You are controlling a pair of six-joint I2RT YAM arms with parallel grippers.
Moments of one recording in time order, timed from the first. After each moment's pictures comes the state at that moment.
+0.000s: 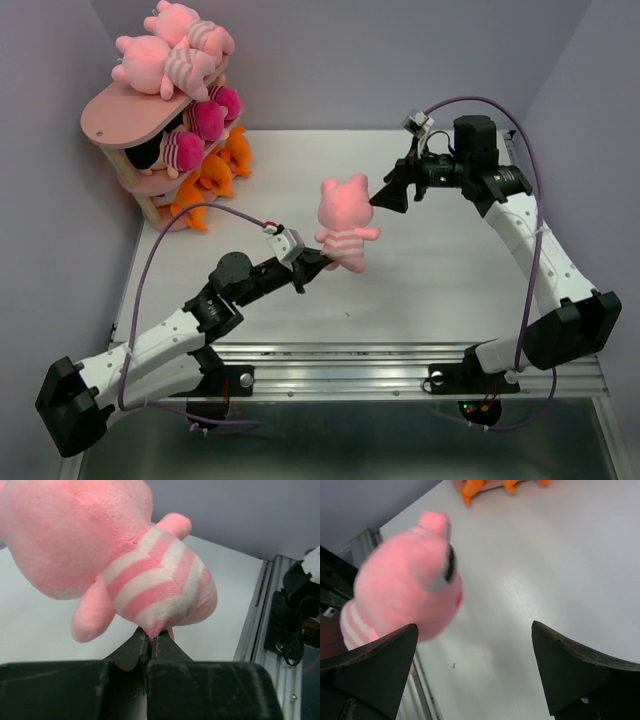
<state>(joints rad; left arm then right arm) -0.85 0.83 0.44 0.47 0.27 -0.11 0.28 1.42 1.47 -0.57 -0.91 -0.06</state>
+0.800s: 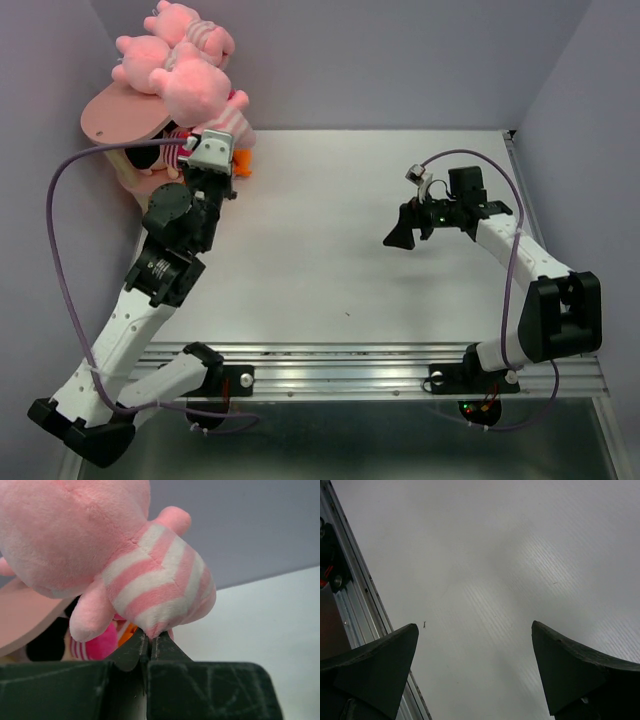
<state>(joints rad) -0.58 0.87 1.12 -0.09 -0.39 0.25 0.16 1.44 1.03 -0.42 -0.88 -0.21</state>
